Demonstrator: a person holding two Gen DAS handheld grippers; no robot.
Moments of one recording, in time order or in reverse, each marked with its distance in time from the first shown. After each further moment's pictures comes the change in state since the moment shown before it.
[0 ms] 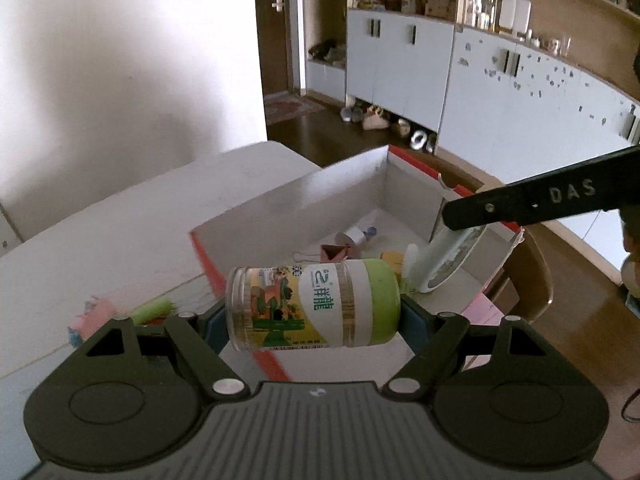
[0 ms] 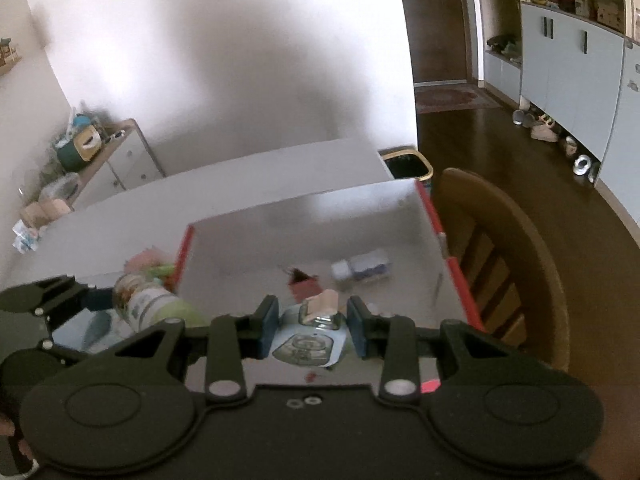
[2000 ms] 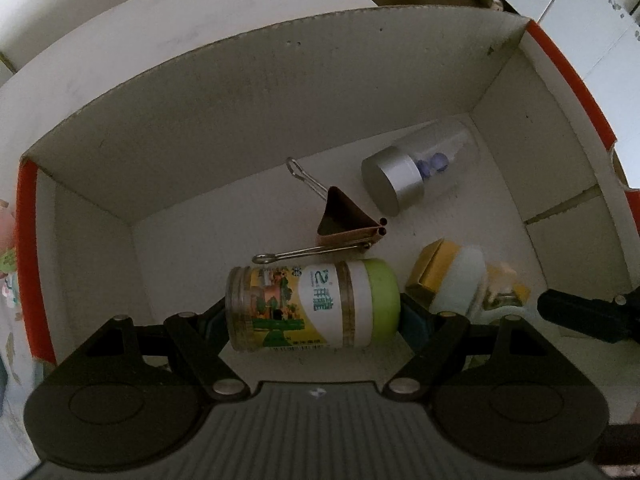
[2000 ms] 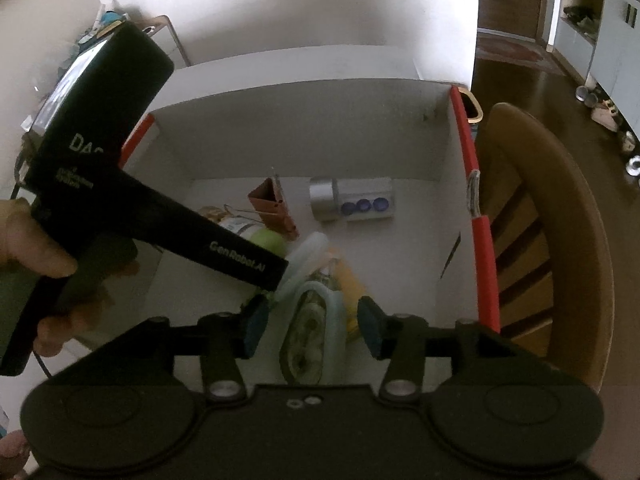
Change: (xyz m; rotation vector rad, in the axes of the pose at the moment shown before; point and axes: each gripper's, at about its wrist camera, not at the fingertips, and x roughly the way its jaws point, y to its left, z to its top) left arm 0.200 -0.007 0.038 -0.302 0.545 0.110; right arm 0.081 -0.049 -0.004 -0.191 0.260 0.107
